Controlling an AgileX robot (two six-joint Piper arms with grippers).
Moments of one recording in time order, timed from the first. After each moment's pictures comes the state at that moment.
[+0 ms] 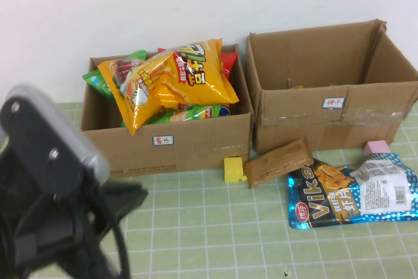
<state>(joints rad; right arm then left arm) 0.05 -0.01 0.02 0.01 0.42 -0.03 -0.68 0.83 -0.77 -0.06 0.56 0.16</state>
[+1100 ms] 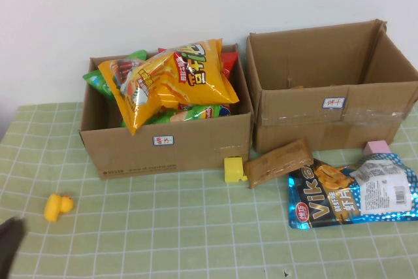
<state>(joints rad) 0.05 -0.01 0.02 0.01 0.42 -0.03 -0.29 0.32 -0.18 0.13 0.09 -0.16</state>
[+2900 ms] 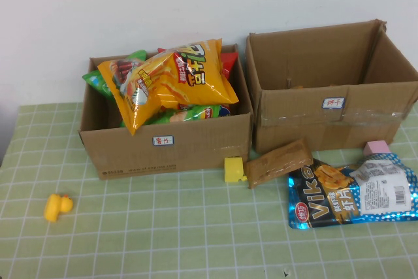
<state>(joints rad) 0.05 -0.01 0.02 0.01 0.42 -0.03 -0.02 -0.01 0.02 -0.10 0.35 0.11</state>
